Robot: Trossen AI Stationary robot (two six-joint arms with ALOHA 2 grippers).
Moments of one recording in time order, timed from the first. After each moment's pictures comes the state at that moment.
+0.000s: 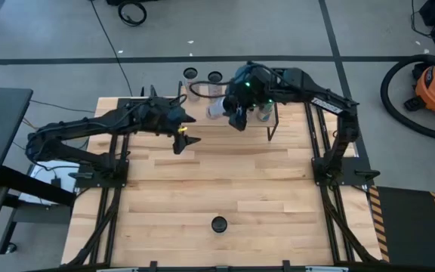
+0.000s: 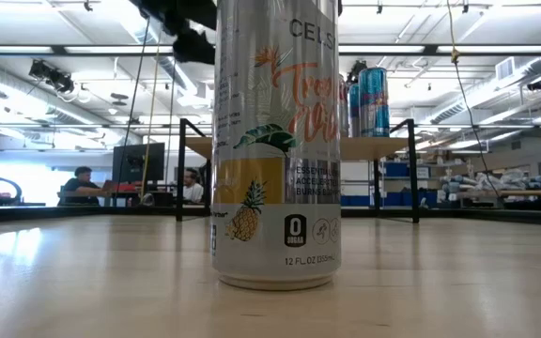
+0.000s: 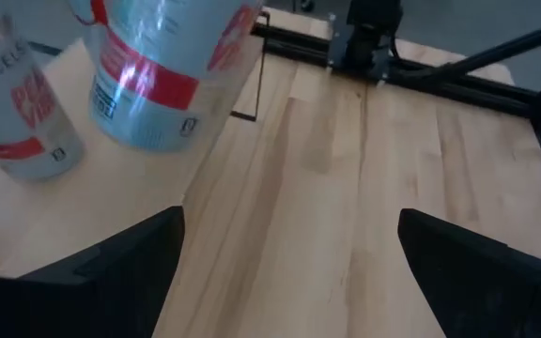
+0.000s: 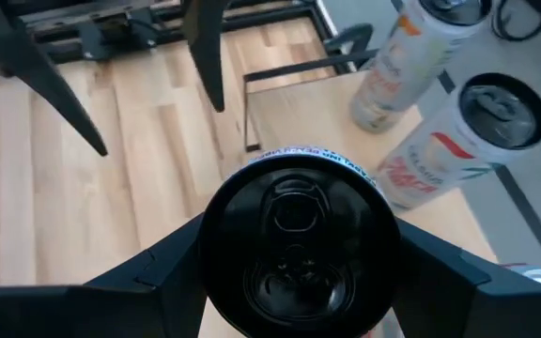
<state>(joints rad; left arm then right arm) 0.26 1.19 1.09 -0.41 0.07 -0.08 -0.22 1.79 2.21 -1.22 0.08 0.02</state>
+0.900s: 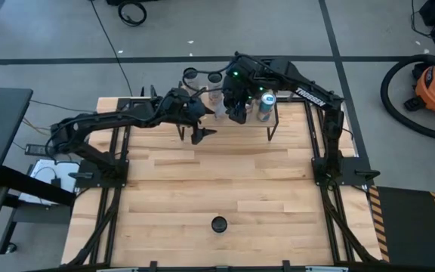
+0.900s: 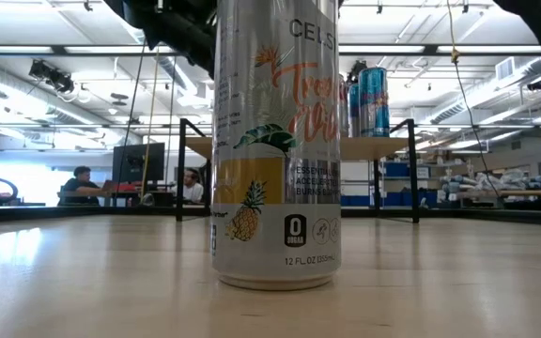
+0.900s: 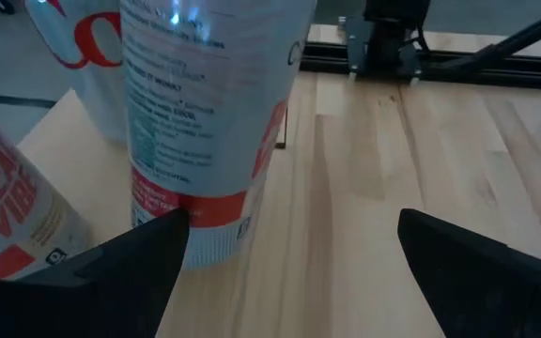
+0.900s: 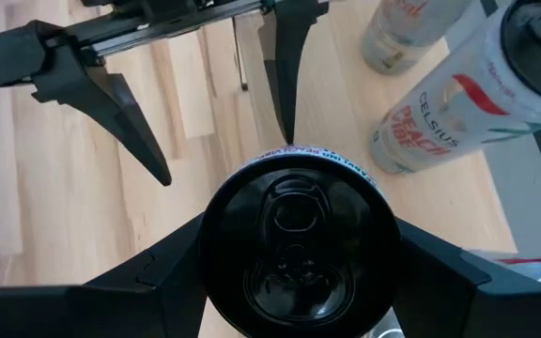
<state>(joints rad) 0.40 1.47 1.09 -0.09 0.21 0.14 -0.35 1.93 2.35 -1.40 -0.07 -0.12</state>
